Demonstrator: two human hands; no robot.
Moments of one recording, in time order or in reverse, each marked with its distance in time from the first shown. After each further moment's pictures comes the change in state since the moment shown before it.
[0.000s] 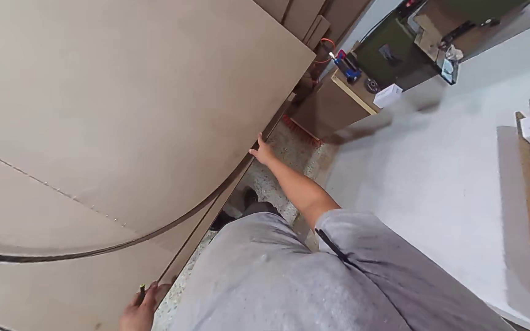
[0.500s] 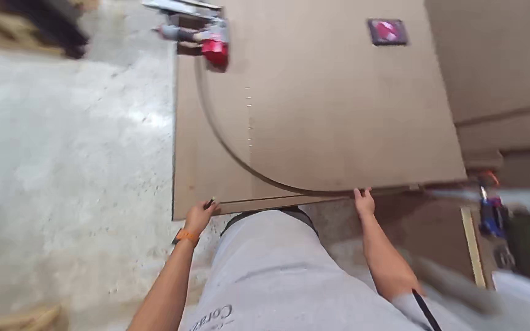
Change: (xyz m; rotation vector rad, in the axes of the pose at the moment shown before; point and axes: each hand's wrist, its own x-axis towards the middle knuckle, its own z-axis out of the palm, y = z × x) left_hand 0.012 -0.069 -0.027 -0.128 0.104 -0.132; right_hand -0.009 -0.013 0.007 -0.222 0.149 -0.083
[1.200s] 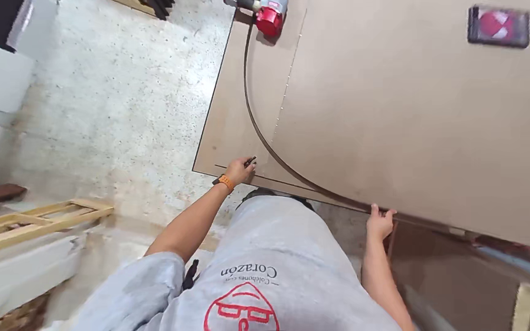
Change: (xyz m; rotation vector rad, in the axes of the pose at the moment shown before) left_hand 0.013 0.081 0.050 0.070 0.017 0.108; right_hand 0.003 0.008 0.014 0.150 0.101 -0.050
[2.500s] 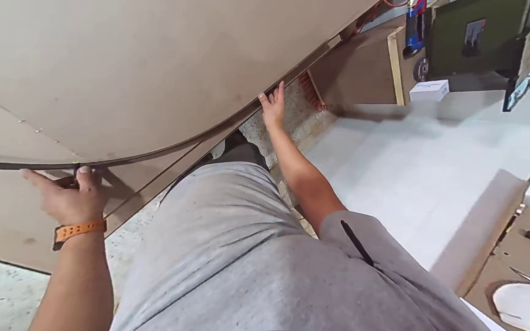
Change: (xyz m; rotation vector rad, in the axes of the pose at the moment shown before) left_hand 0.045 0.064 0.024 0.243 0.252 0.133; right_hand 0.003 0.017 0.028 0.696 0.096 0.173
